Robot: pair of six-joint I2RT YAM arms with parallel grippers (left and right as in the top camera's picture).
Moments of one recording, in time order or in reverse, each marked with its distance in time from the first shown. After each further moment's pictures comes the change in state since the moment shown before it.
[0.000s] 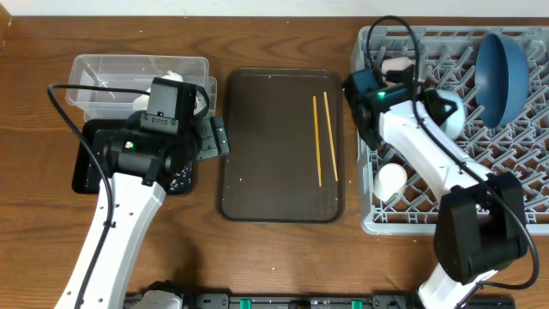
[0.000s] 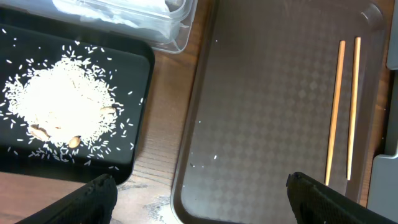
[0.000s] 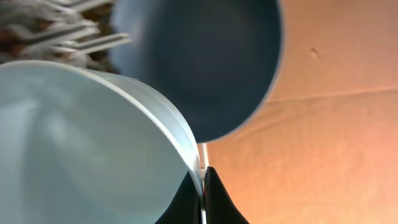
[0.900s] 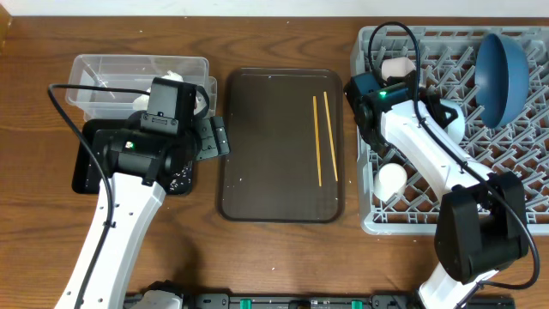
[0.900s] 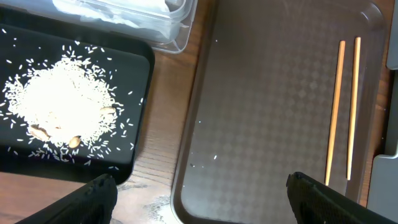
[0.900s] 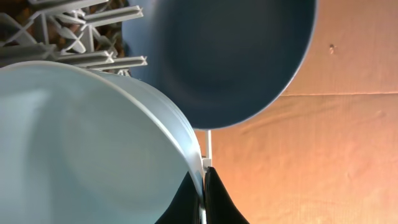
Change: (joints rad) left arm 0.000 0.000 0.000 0.000 0.000 0.000; right arm -0.023 0.000 0.000 -0.080 -0.053 0.010
